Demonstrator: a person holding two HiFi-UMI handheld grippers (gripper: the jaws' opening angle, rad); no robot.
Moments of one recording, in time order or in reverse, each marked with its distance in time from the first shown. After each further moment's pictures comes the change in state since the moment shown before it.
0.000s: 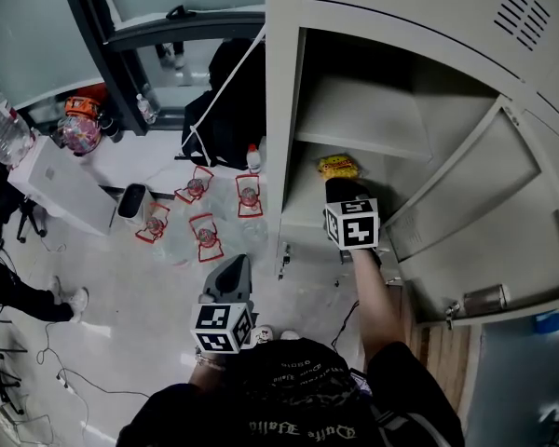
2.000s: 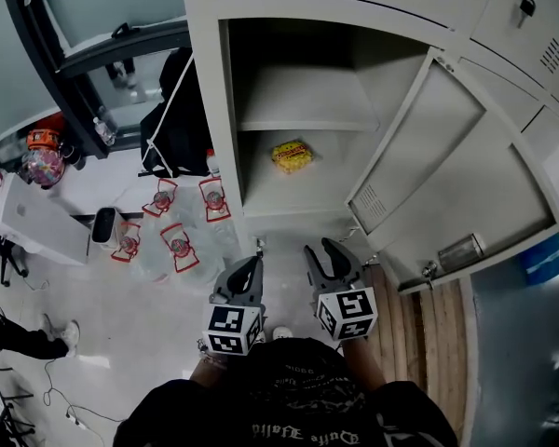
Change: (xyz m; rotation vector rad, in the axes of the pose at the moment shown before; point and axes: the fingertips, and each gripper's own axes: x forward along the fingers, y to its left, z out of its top) left arm 0.013 -0.089 -0.021 0.146 0.025 -0.267; right arm -0.168 0.054 -0.081 0.168 -0.223 -0.042
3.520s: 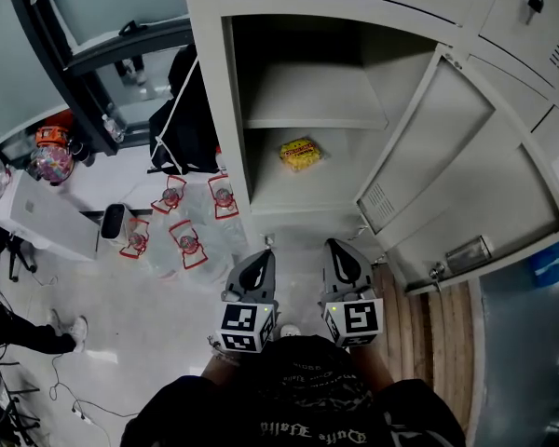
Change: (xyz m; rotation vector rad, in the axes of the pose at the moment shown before) left arm 0.006 -0.010 0.011 0.000 -0.043 0.018; right arm -0.018 -0.005 0.023 -0.120 -0.135 -0.069
